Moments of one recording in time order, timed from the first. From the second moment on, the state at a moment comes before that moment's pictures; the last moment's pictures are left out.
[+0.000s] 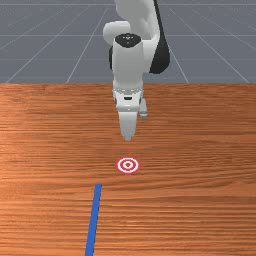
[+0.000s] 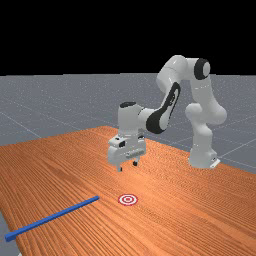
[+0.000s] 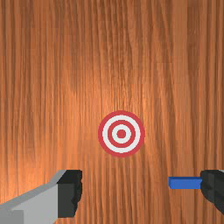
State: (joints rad) arm 0.00 0.39 0.00 -1.96 0.00 2.36 -0.79
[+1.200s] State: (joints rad) arm 0.01 0.35 0.00 -1.16 -0.02 1.52 -0.76
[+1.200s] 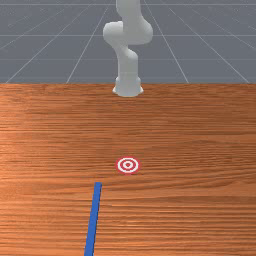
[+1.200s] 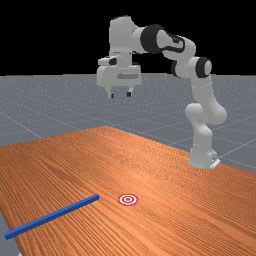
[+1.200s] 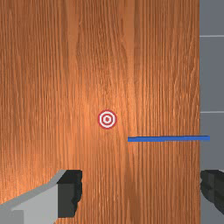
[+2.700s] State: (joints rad) arm -0.01 0.33 -0.01 -1.31 0.01 1.63 -0.78
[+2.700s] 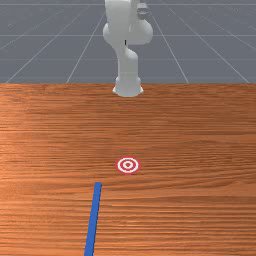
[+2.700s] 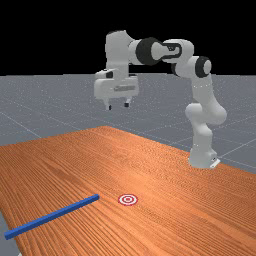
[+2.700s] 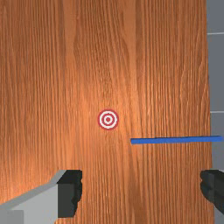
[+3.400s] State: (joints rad) arm -0.01 0.26 -0.02 -1.35 0.02 1.61 -0.63
